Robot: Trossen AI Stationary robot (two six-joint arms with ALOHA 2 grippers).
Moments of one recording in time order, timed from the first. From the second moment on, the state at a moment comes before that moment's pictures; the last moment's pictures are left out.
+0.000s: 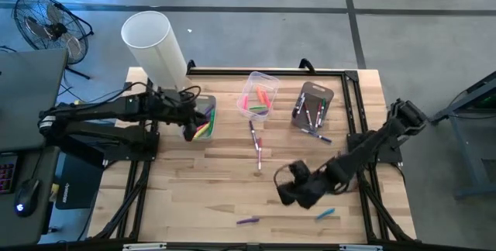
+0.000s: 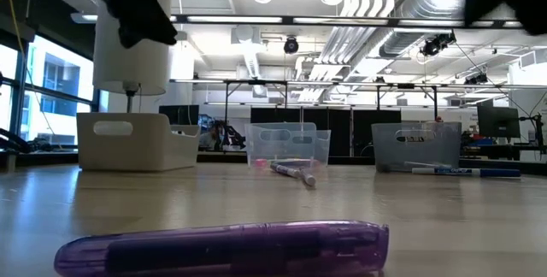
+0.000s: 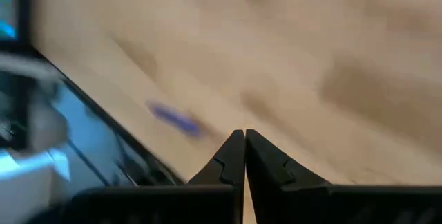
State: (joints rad) left arm 0.15 0.82 0.76 -0.53 -0.01 -0.36; right arm 0.63 1.58 1.13 -0.56 0.23 1.77
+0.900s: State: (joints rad) left arm 0.10 0.84 0.76 -0.52 -0.05 -0.51; right arm 0.91 1.66 1.13 -0.88 0.06 0.97
